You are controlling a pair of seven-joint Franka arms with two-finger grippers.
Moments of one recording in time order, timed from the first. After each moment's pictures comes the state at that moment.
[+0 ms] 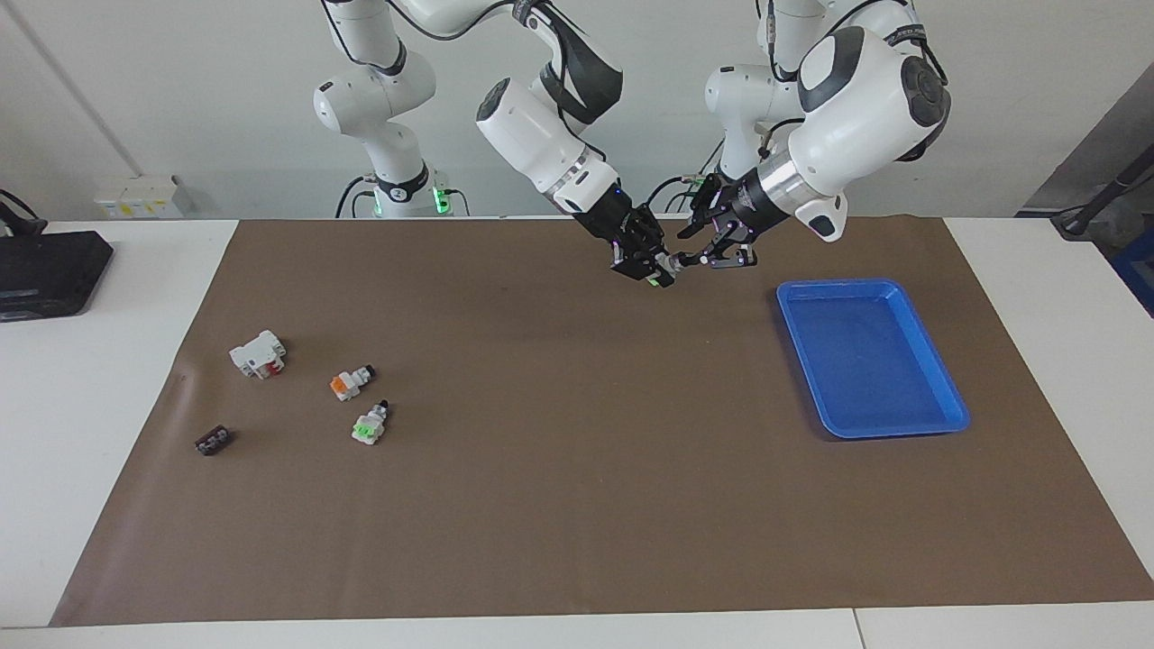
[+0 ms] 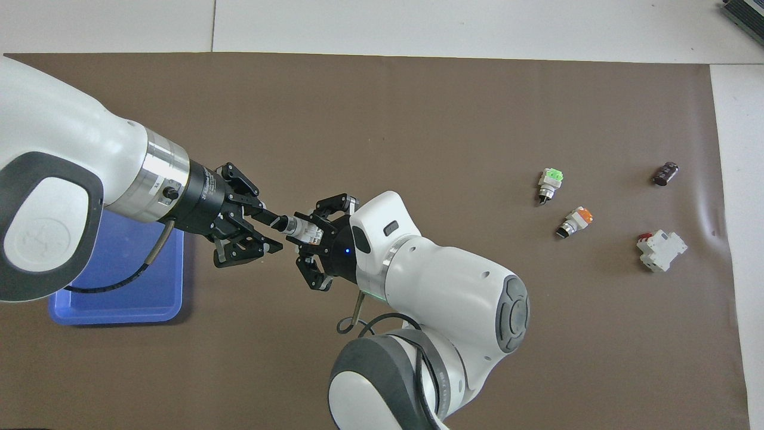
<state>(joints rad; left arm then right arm) -0.20 0.03 -0.11 -1.71 -0.53 1.64 -2.10 0.64 0.13 0.13 -1.97 0.94 2.81 -1.30</state>
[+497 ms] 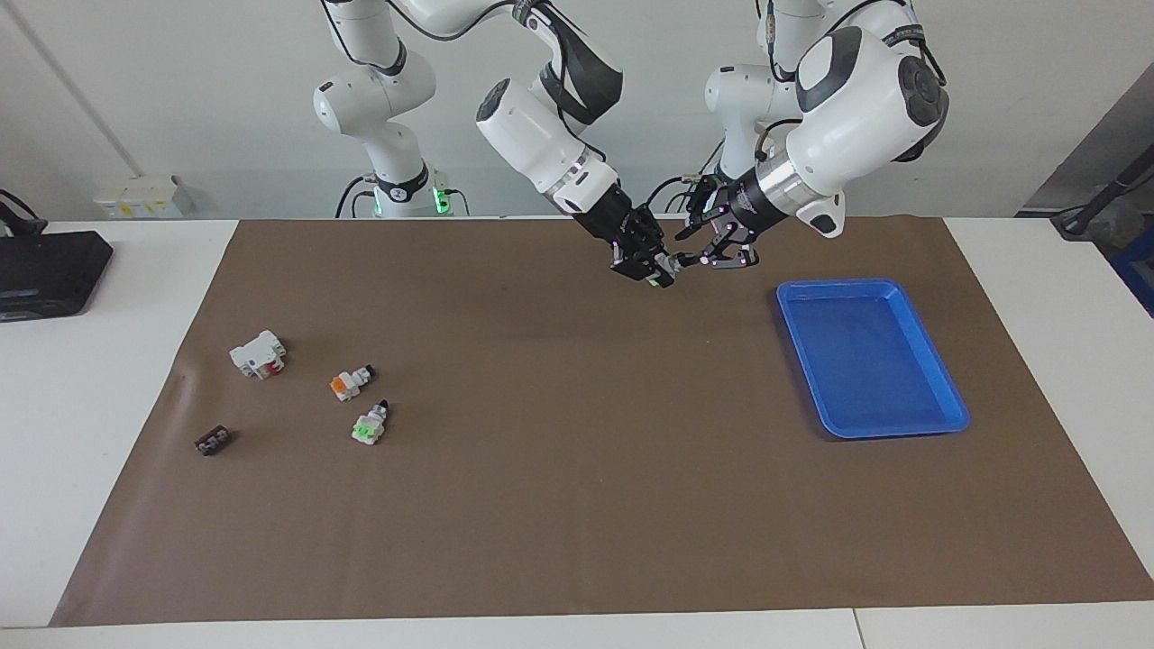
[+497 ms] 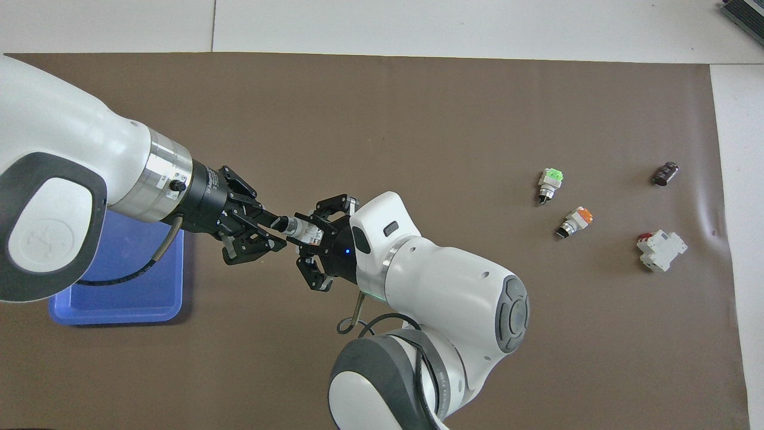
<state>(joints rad) -0.20 0.03 -0.11 -1.71 -0.52 1.65 -2.21 0.64 0.13 0.13 -1.97 0.94 2.81 -1.30</state>
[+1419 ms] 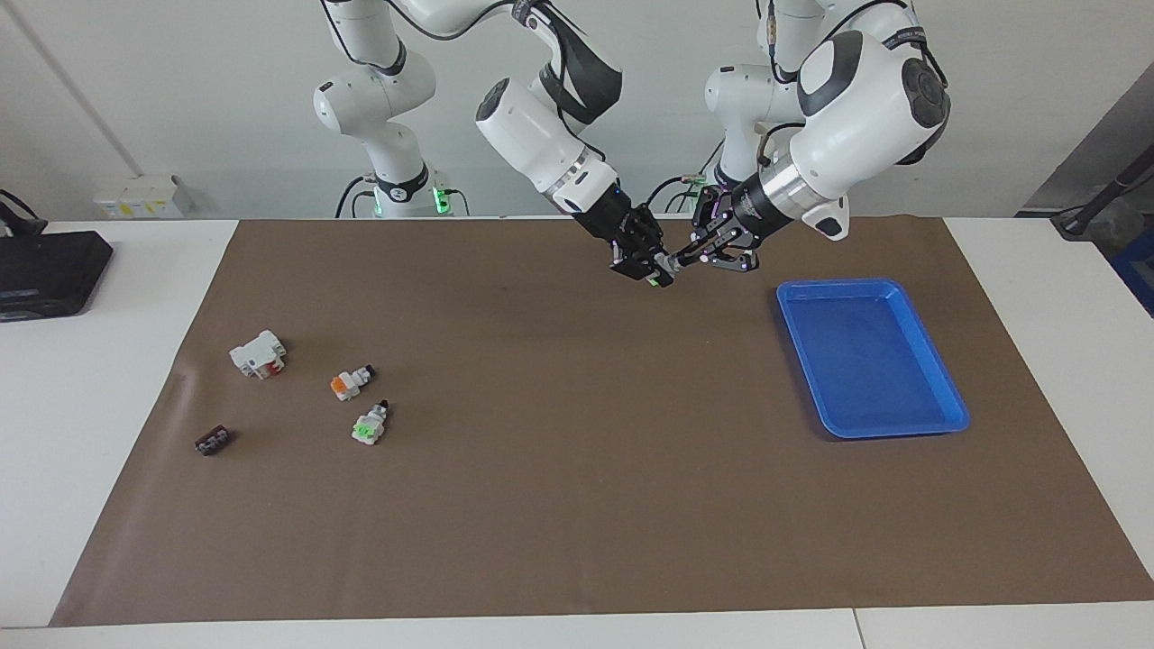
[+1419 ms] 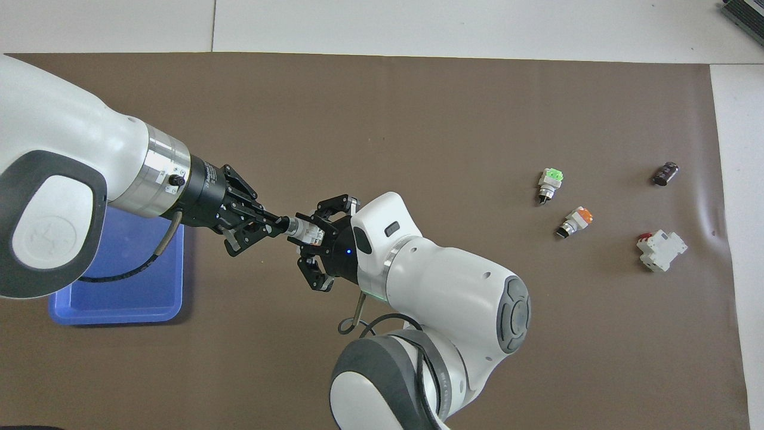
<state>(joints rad) -0.20 0.04 -0.10 -1.71 -0.52 1.68 -2.17 0.64 0.12 0.13 -1.98 0.94 2.81 -1.30</state>
